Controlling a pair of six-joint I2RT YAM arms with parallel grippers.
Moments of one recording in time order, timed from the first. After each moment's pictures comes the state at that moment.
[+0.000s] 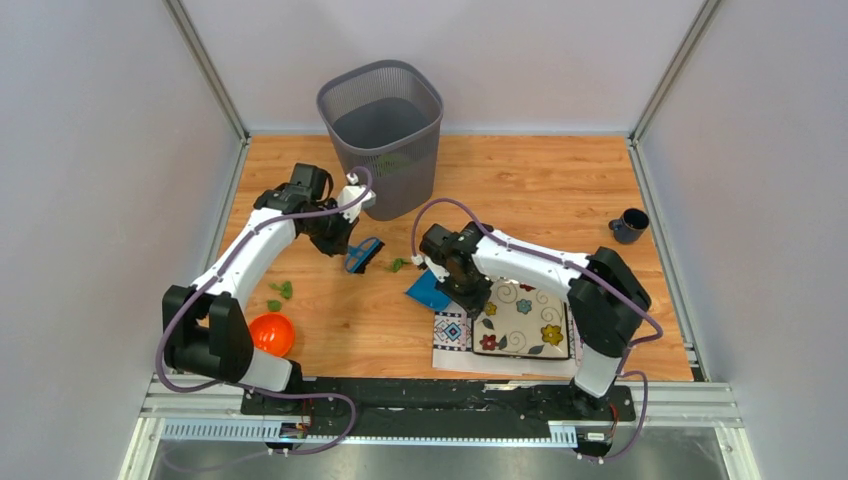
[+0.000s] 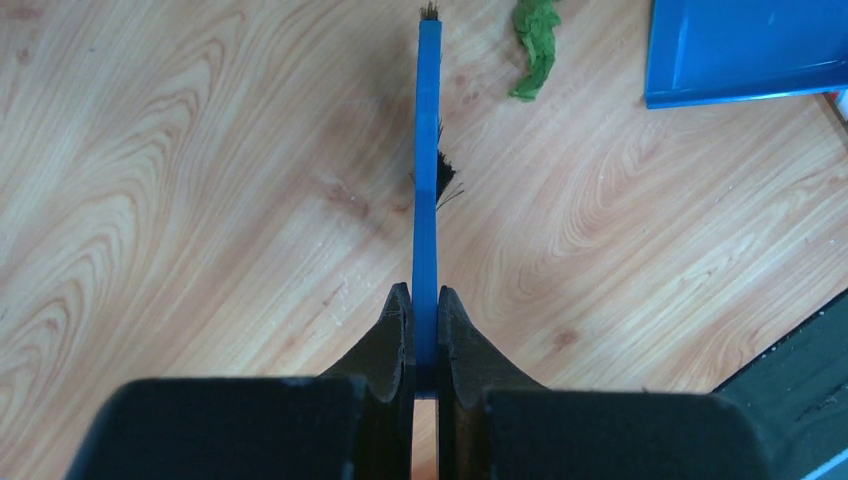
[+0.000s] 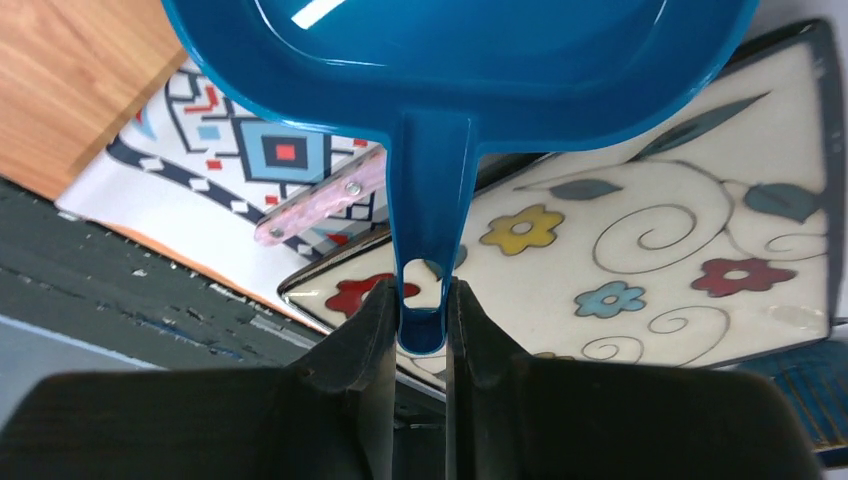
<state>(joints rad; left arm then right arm) -0.22 1.43 1.15 -0.85 0.34 0.53 0.90 1.74 1.28 -1.06 -0.01 0.02</state>
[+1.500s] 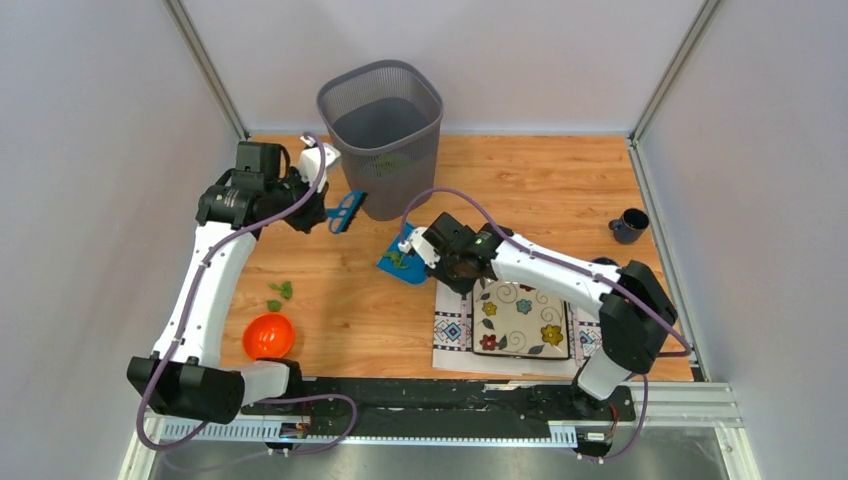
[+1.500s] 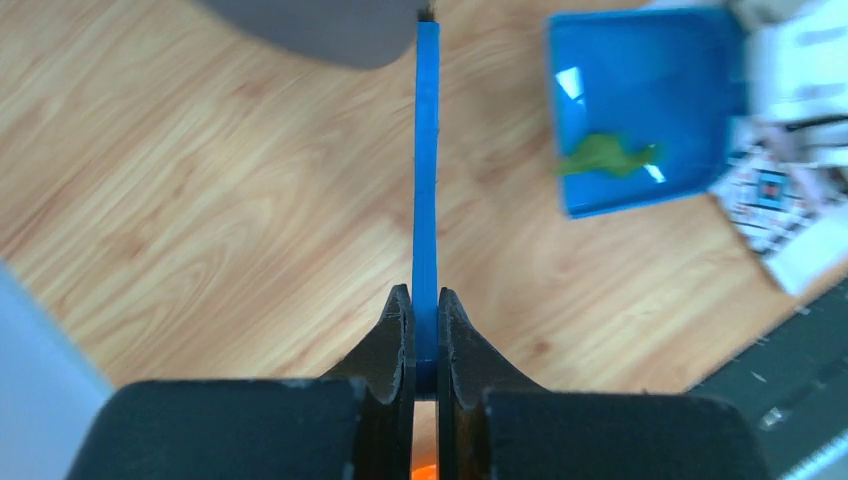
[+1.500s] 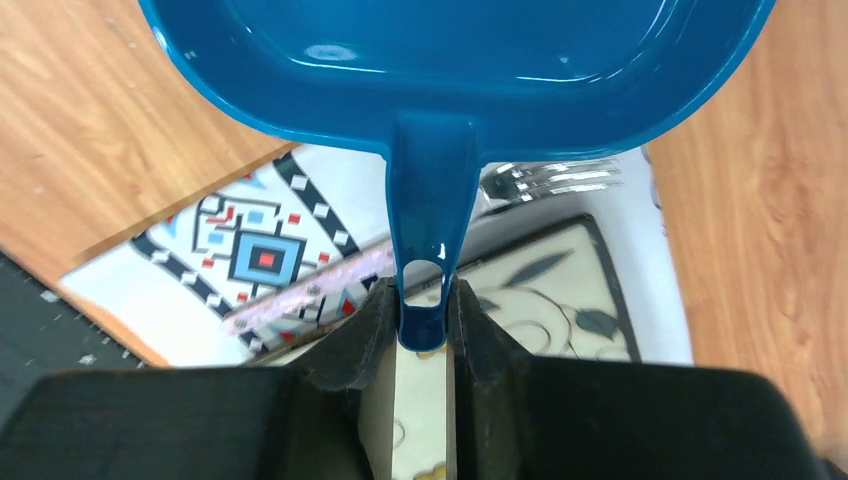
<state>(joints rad) -0.17 1.24 1.43 -1.02 0.41 0.42 0.91 1.66 1.21 -0.72 0.05 -0.20</state>
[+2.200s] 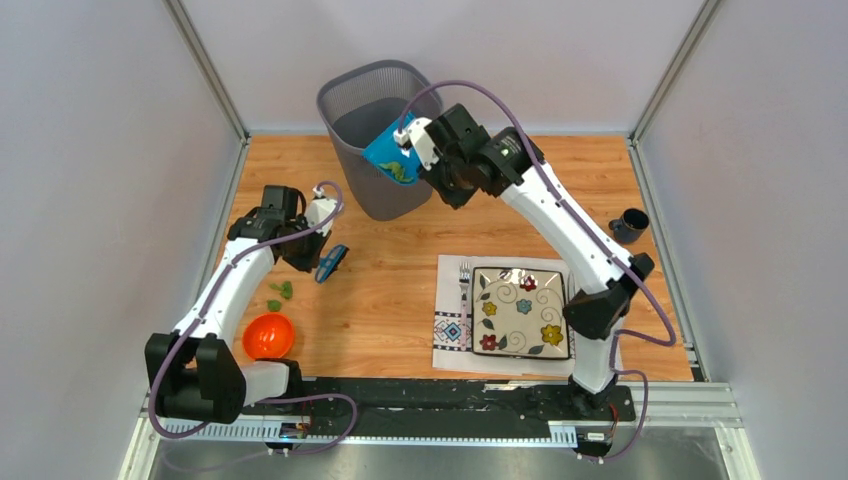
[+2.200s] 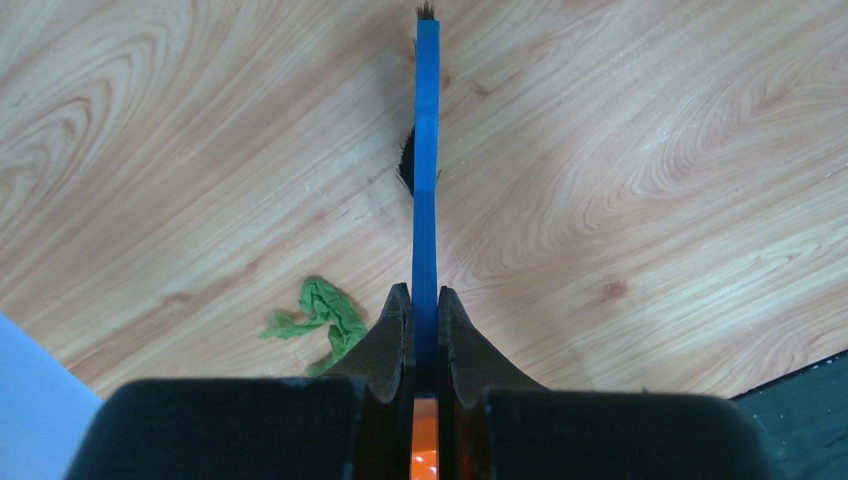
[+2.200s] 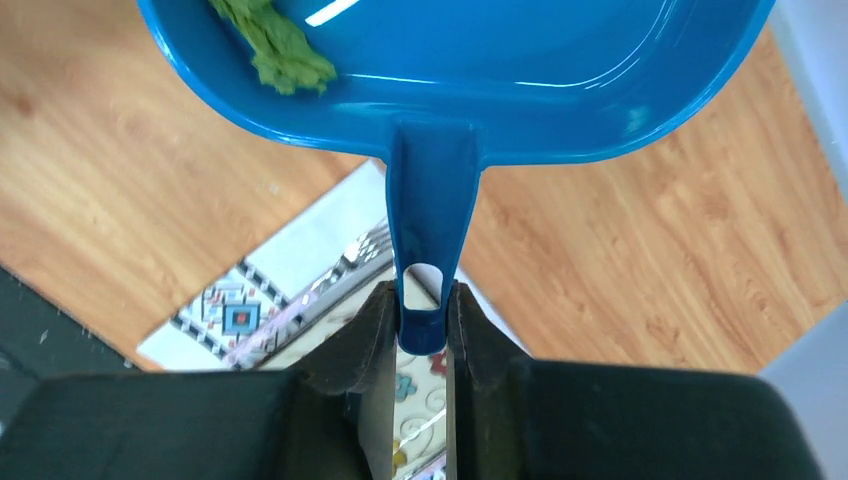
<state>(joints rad) -0.10 1.23 0.98 -0.83 0.21 0.47 0.80 1.83 2.19 -1.28 0.12 -0.19</state>
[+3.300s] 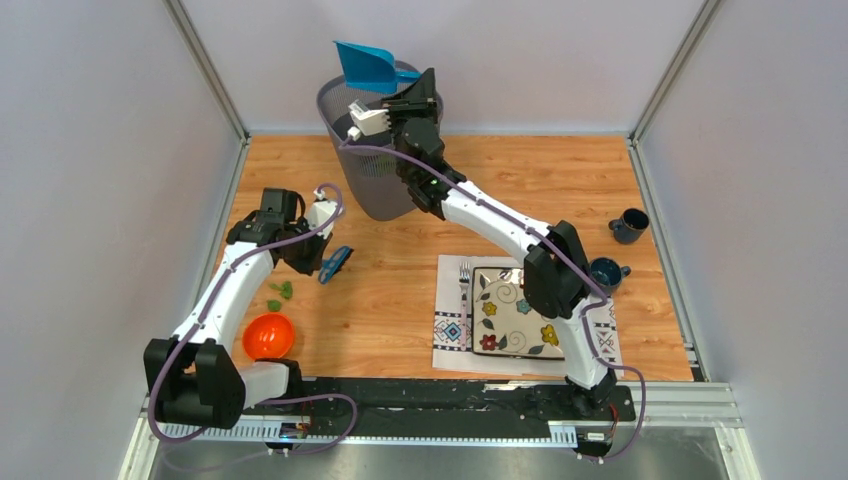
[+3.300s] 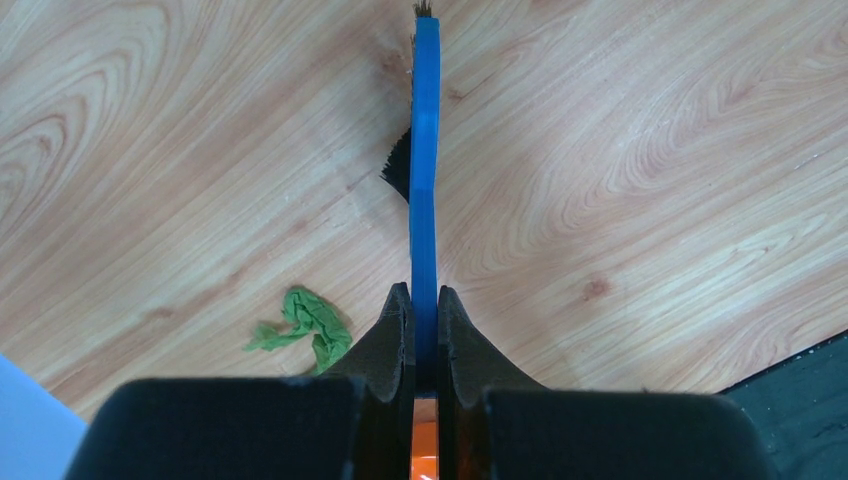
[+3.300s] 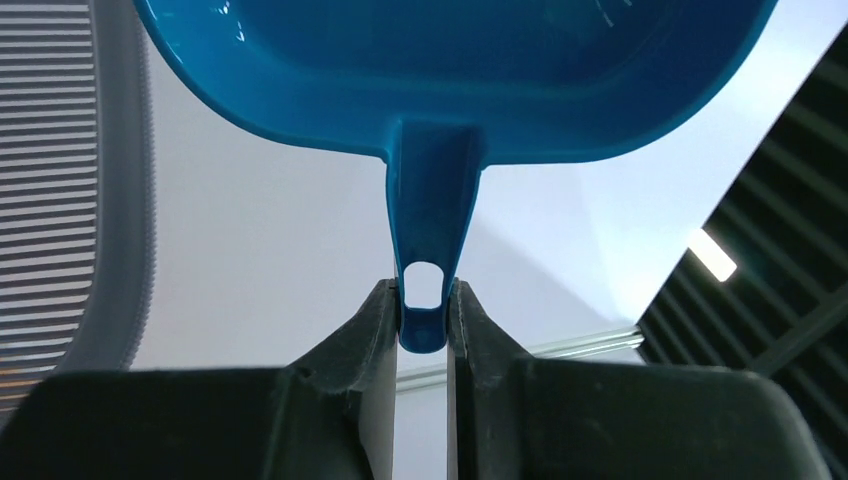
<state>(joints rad) -0.10 1.21 0.95 -0.82 0.26 0.48 0.80 2.14 1.99 0.47 0.76 -1.78</state>
